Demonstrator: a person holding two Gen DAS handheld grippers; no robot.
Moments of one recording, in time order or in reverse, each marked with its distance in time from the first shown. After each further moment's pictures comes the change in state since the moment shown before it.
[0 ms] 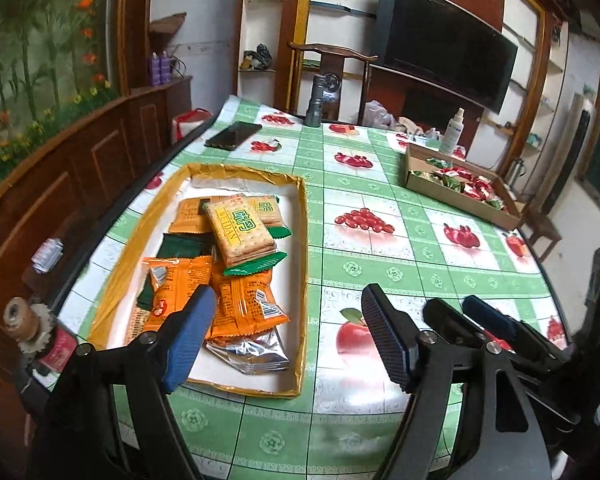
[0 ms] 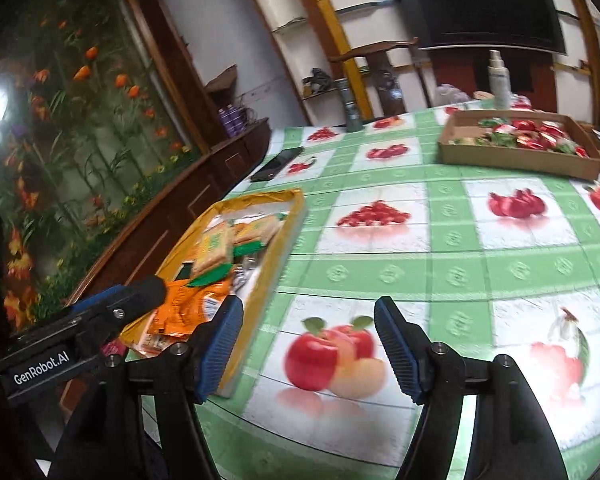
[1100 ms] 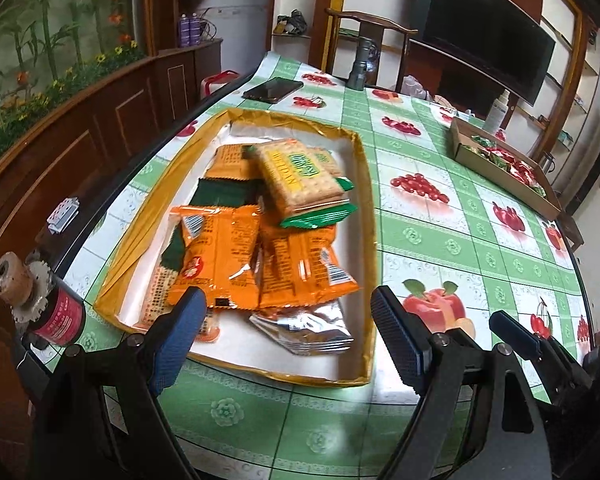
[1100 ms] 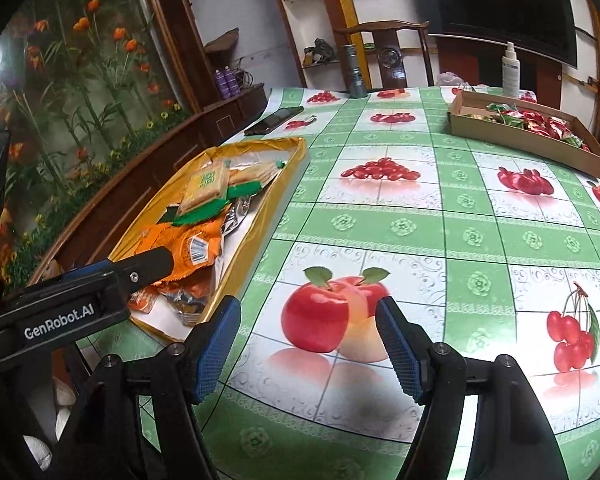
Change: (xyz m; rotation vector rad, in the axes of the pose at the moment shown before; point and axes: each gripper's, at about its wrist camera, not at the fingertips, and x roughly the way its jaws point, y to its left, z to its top) left arm 0.041 0.038 -0.023 -0.081 0.125 0.069; right arm 0.034 0.030 -0.033 -0.105 0.110 -0.072
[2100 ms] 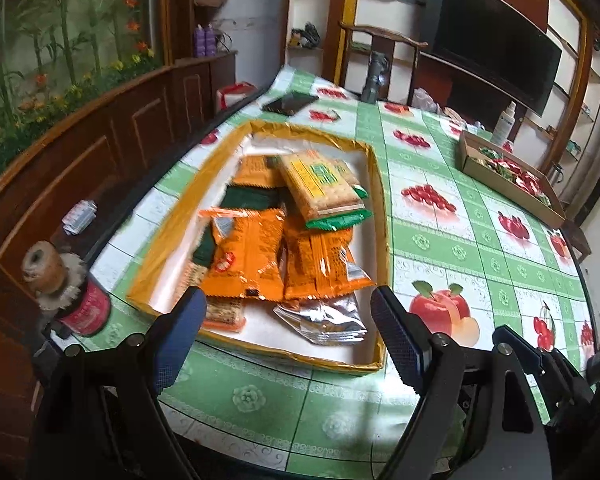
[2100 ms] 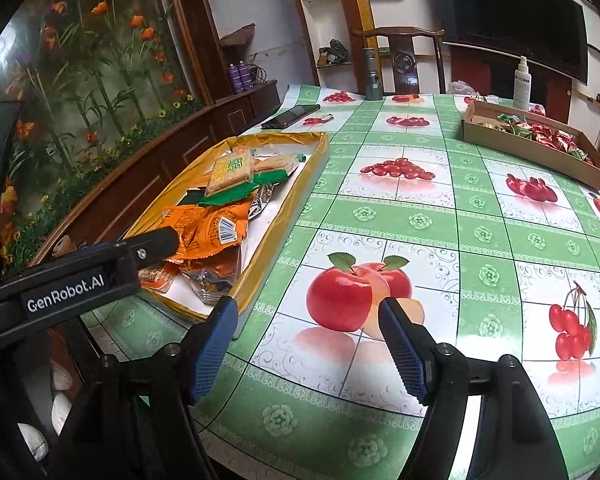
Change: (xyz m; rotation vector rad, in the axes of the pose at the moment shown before) left arm -0.025 0.007 -0.007 -0.014 -0.068 0.056; right arm -0.014 0.021 -0.014 -0.054 -0.005 0.003
